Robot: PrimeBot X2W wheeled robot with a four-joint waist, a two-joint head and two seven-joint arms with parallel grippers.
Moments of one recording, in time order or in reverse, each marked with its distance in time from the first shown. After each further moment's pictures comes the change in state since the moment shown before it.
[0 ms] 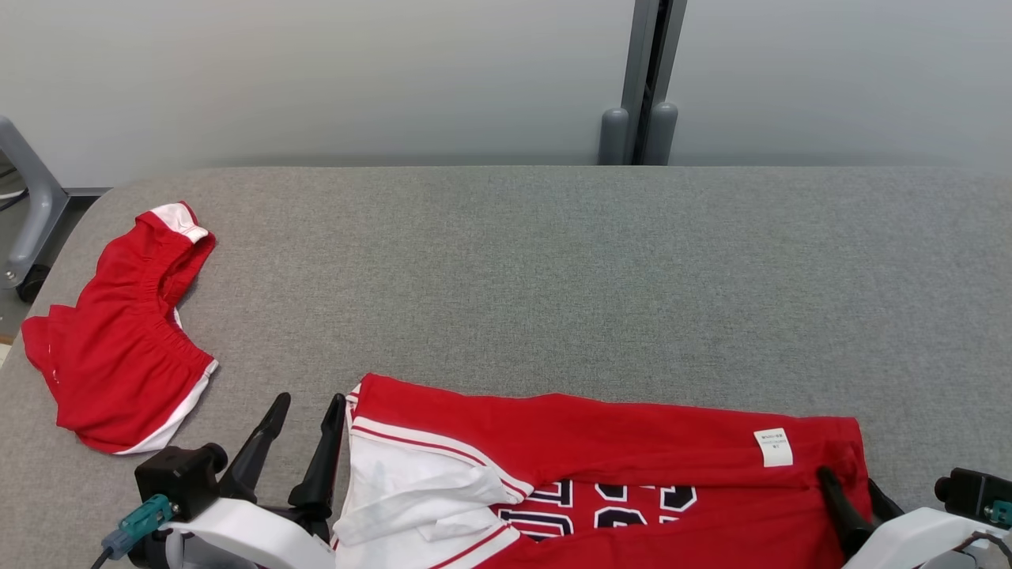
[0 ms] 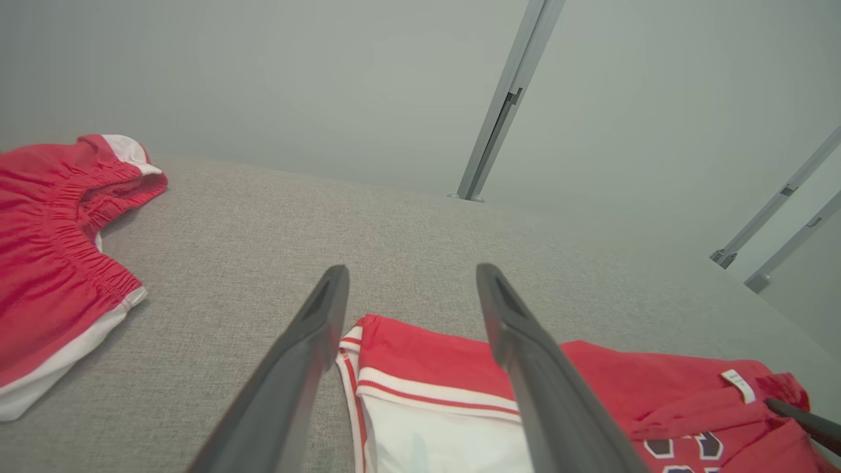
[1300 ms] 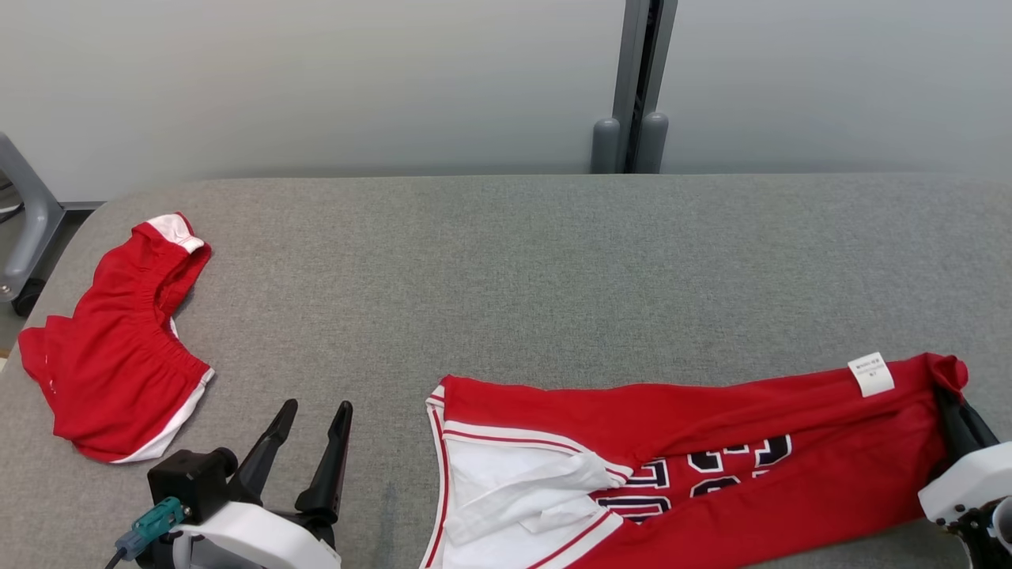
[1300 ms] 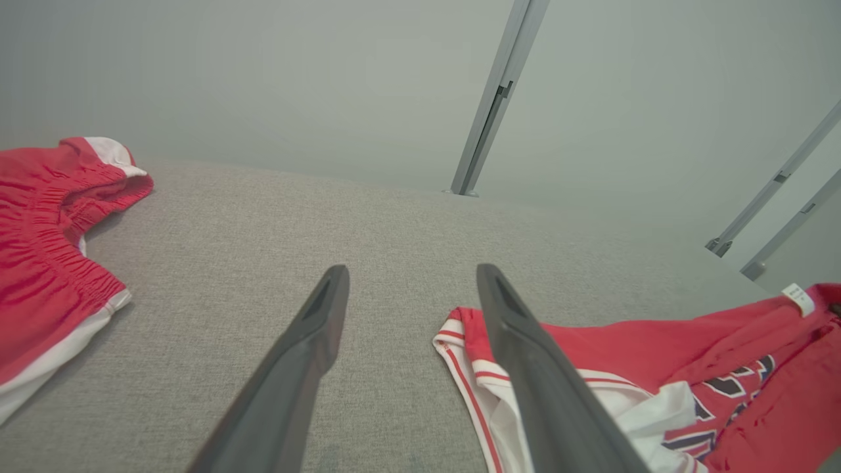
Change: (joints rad) left arm -0.004 -0.028 0.004 0.053 0.036 -0.030 0.000; right arm -0.088 -0.110 -0.119 -0.031 -0.092 -0.002 -0.081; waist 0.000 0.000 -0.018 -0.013
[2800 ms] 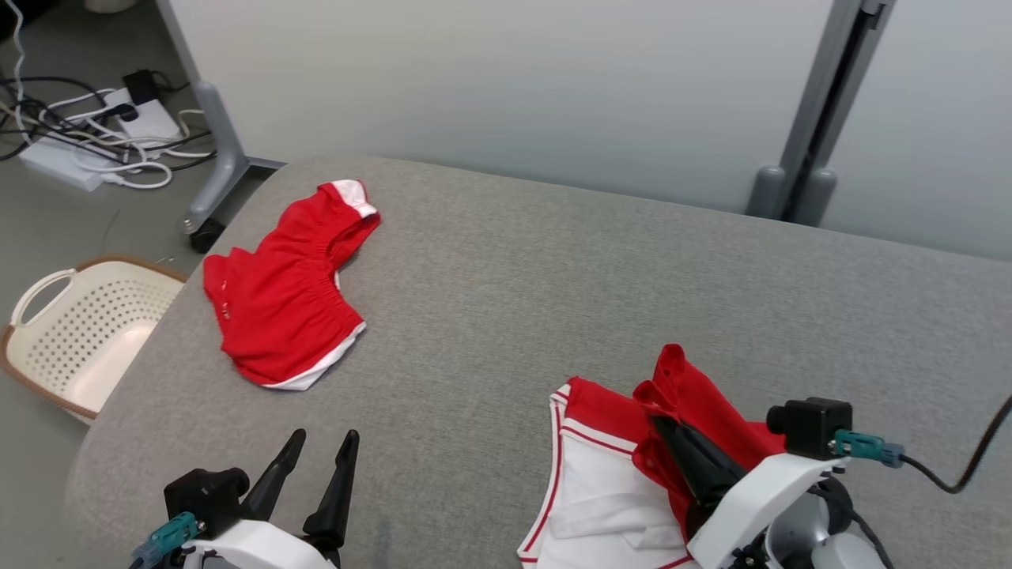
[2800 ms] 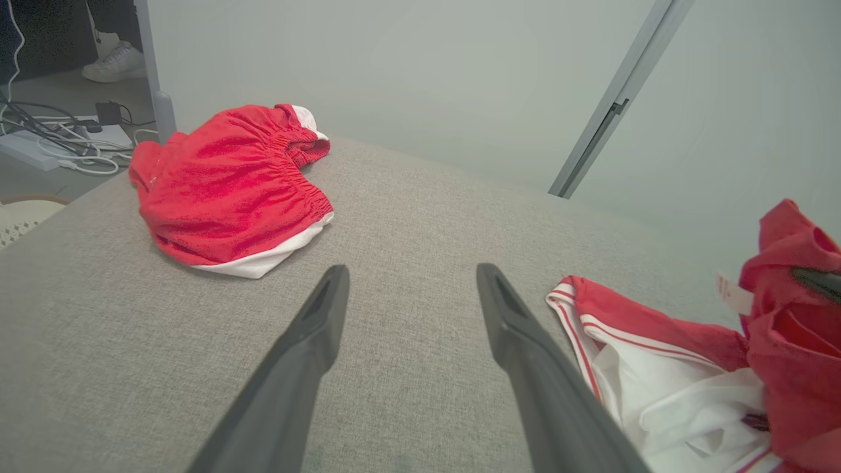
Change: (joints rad) left arm 0.018 -0.020 -0.018 0.062 -0.013 -0.013 0.015; right arm 0.169 0.291 0.092 -0.585 -0.151 0.000 0.363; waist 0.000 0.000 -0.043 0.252
